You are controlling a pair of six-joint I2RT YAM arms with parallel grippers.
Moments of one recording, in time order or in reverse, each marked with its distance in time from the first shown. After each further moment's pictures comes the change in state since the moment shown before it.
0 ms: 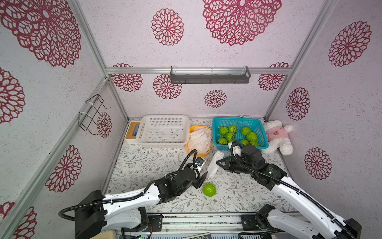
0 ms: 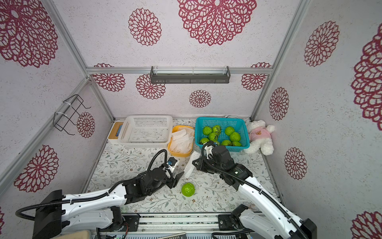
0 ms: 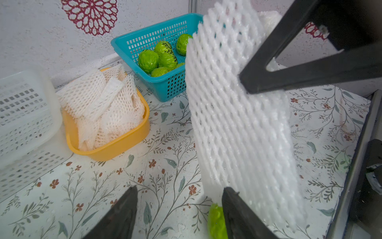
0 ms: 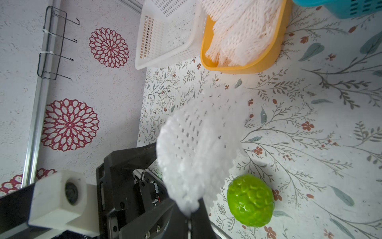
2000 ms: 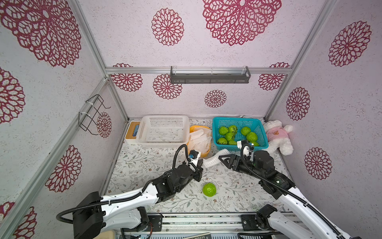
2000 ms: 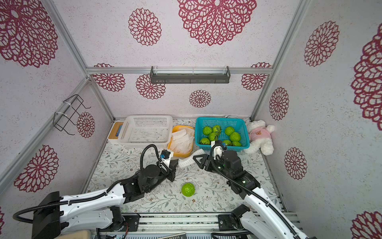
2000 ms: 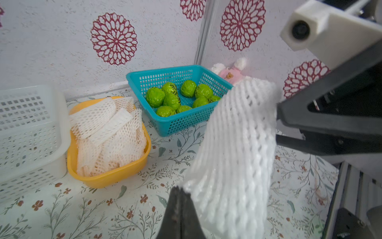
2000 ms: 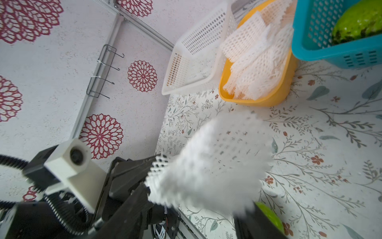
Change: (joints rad) left arm 0.080 -0.044 -0.018 0.204 -0.004 -0.152; right arm -0.075 -0.190 -0.148 0.228 -0.039 -0.005
